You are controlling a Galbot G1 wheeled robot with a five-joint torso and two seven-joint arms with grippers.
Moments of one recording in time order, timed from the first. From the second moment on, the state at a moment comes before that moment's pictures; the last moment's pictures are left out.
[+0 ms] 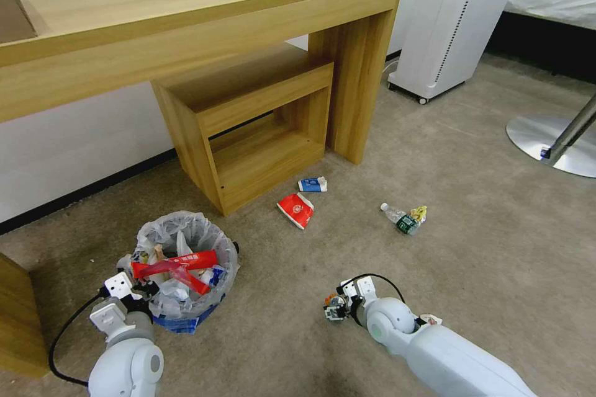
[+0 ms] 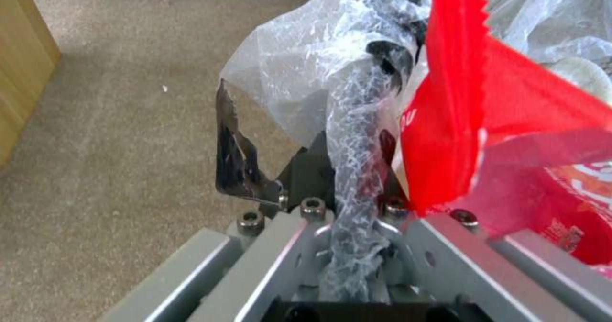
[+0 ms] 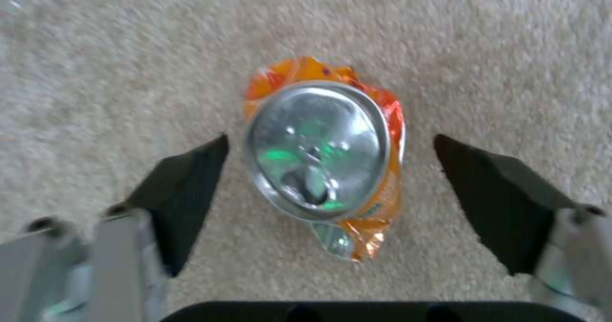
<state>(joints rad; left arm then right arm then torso) 1.48 -1.50 -0.74 -1.98 -0.42 0.32 -0.36 -0.84 1.00 -0.37 1.45 0.92 -0.55 0.35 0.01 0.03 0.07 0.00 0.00</state>
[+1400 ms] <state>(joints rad) 1.47 -1.50 -0.72 -2.01 -0.42 0.34 -0.37 -0.57 0.89 -0.47 1.97 1.05 -0.08 0.03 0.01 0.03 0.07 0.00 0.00</state>
